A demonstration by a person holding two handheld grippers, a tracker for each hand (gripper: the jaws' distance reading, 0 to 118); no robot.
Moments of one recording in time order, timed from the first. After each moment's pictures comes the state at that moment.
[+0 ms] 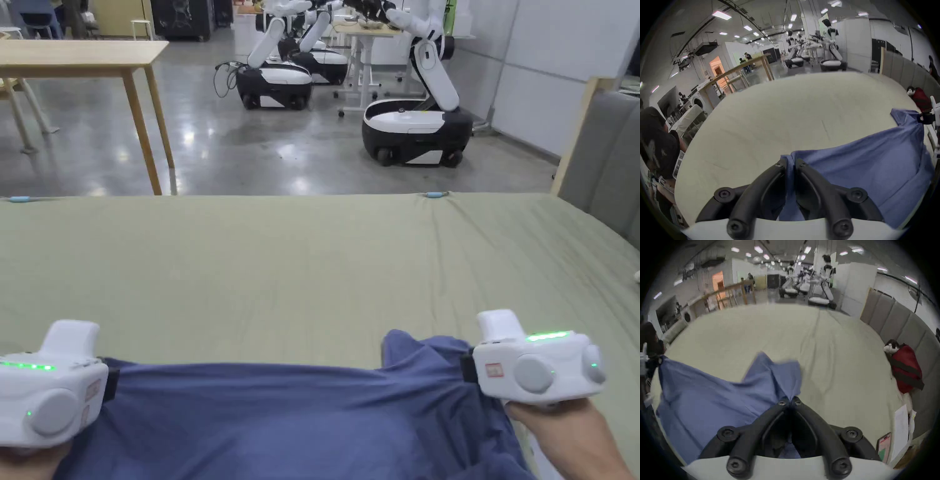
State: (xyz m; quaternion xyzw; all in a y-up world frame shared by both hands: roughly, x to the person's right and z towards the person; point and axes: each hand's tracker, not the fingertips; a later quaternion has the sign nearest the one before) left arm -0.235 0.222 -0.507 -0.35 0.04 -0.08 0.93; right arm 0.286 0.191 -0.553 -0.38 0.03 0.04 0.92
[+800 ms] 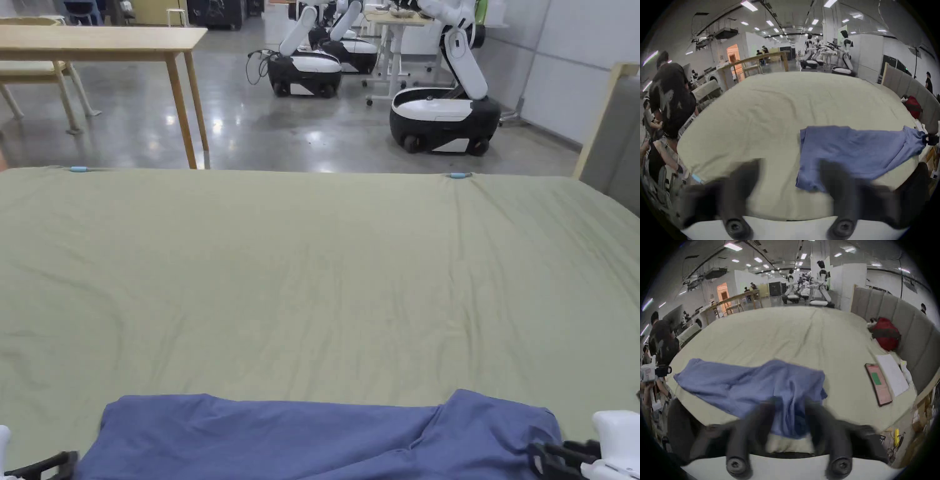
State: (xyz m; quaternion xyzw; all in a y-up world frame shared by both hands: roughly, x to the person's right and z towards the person) left arm -0.286 0.198 -0.259 -0.35 0.09 -0.01 0.93; right arm 0.292 0.188 -0.290 -0.36 0.03 0.00 0.93
